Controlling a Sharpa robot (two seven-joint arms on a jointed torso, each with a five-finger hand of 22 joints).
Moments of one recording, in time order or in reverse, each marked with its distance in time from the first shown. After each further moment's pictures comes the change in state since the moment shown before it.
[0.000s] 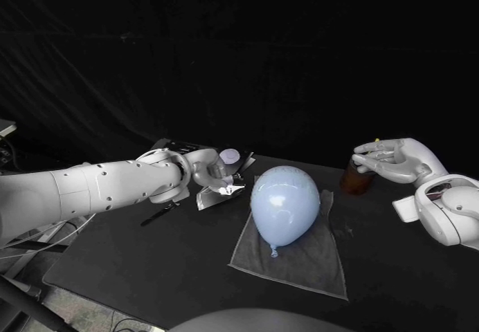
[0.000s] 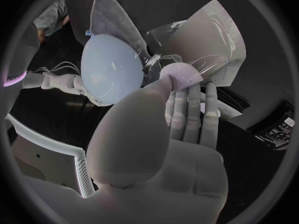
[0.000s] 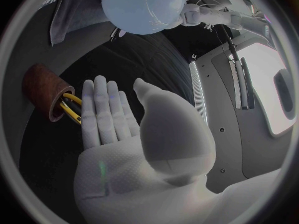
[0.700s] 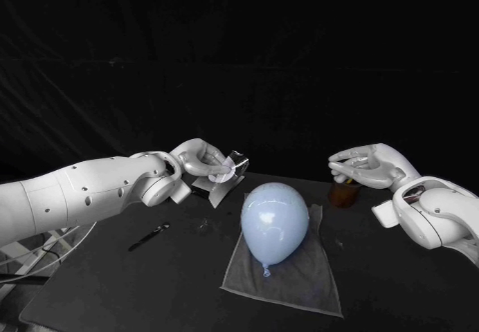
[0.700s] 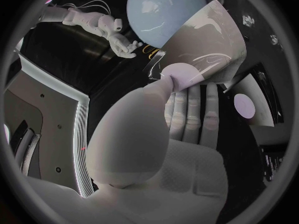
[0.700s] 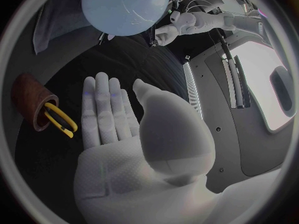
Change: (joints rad) left arm 0.106 -0.013 0.014 0.048 0.570 0.000 0.155; left_hand -0.007 0.007 0.035 -0.022 -0.001 0.001 0.000 0.004 0.000 0.029 -0.003 -0.041 0.003 0.021 -0.003 -0.056 0.001 -0.002 -0.009 0.012 0.015 0.011; right arm 0.050 0.000 0.002 0.076 0.003 0.023 -0.011; right_hand 0.008 0.008 0.006 0.011 0.000 0.058 -0.032 0.000 -0.003 0.121 -0.042 0.023 -0.005 0.118 -0.040 0.026 0.030 -0.001 0.091 -0.036 0.027 0.002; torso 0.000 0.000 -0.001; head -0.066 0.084
